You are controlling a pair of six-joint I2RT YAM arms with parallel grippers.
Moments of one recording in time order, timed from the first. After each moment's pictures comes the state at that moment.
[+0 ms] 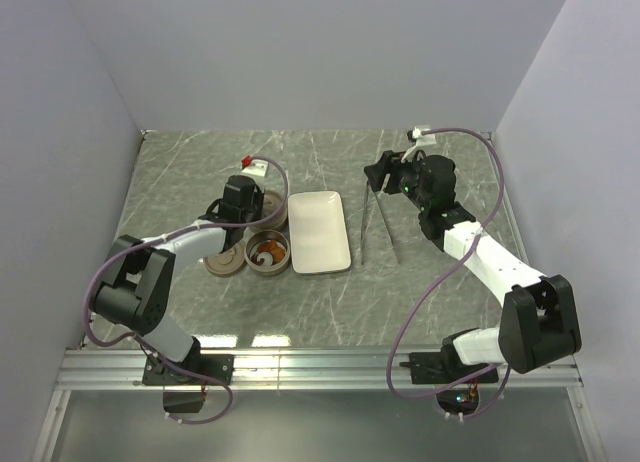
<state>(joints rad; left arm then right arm) -0.40 1.57 0.83 0.20 -0.21 -0.05 0.31 1.34 0.89 0.28 -0.16 0.26</state>
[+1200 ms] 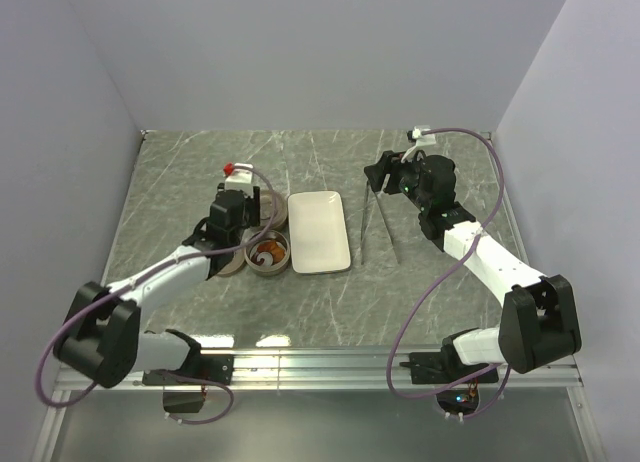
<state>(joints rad) -0.46 1.31 0.69 0.24 -0.34 -0.10 0.31 1.34 0.89 0.28 -0.16 0.26</state>
